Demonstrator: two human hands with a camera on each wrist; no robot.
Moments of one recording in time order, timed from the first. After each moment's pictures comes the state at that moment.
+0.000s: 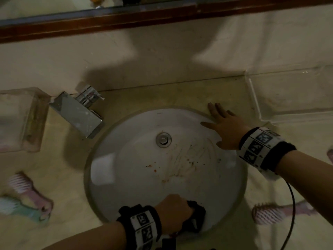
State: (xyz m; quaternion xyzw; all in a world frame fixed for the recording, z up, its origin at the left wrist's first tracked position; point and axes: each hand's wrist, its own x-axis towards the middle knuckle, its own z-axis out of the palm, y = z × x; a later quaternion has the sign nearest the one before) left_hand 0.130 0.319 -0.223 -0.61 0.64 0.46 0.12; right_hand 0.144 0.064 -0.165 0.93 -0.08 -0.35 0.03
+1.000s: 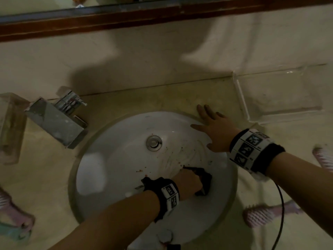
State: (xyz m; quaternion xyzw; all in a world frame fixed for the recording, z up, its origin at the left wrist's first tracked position) left_hand 0.148 0.234 -0.227 -0.61 0.71 0.31 0.15; right_hand 0.144 0.059 -0.169 0.94 -0.07 -0.34 0.02
